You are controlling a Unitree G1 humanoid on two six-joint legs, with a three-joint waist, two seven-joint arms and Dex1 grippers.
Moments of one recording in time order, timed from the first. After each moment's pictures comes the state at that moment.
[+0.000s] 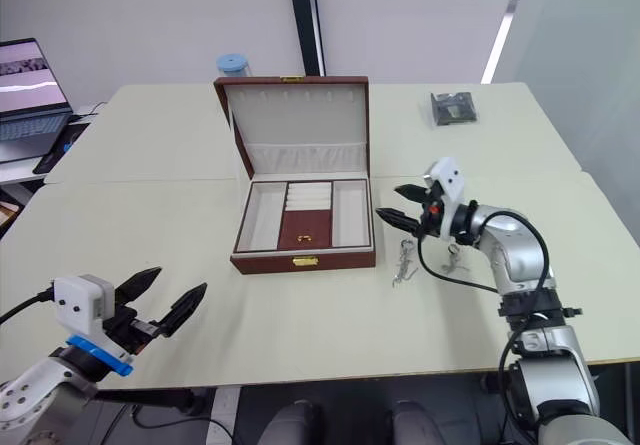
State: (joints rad) left arm 0.33 0.64 0.46 -0.36 -0.59 0.30 -0.62; right arm -0.58 -0.49 -0.01 0.20 0.30 0.40 0.99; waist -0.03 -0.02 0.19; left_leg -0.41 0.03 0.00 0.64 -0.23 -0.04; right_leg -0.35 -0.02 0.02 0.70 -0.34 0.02
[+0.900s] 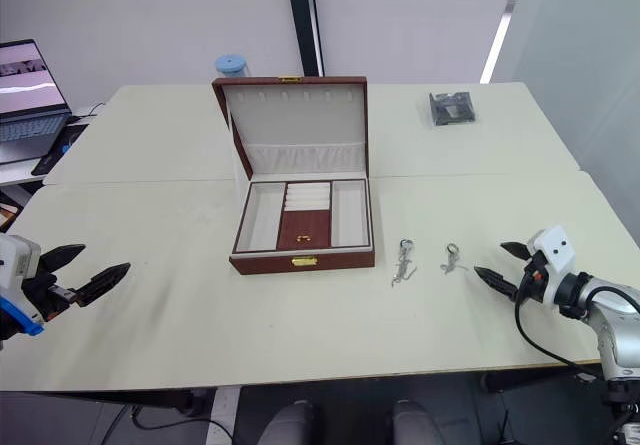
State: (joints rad) left arm 0.07 0.90 0.56 0.21 -0.46 0.20 -0.88; right arm -0.15 -0.74 -0.23 0.16 0.33 0.25 0.96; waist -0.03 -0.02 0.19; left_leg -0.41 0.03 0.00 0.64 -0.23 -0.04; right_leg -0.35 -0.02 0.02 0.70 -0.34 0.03
